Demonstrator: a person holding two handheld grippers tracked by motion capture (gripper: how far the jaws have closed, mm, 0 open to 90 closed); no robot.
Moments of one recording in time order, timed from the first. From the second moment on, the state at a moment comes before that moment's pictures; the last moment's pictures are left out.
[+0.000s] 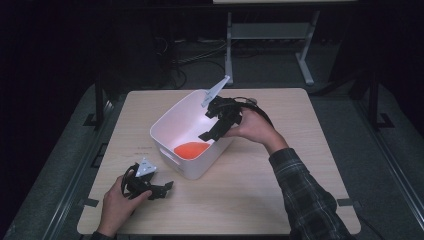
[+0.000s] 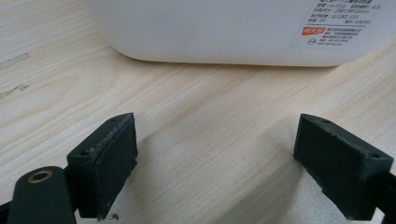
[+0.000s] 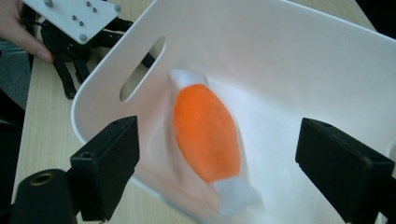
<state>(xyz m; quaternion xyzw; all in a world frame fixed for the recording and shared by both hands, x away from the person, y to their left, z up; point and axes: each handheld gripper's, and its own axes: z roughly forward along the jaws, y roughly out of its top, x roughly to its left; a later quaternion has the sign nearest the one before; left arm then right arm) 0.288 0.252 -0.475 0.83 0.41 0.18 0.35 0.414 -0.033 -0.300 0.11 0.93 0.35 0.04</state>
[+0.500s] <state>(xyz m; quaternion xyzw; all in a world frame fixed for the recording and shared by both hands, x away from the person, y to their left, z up) 0.288 0.252 -0.475 0.82 0.41 0.18 0.35 0.394 -0.093 -0.301 0.15 0.92 0.37 0.06</state>
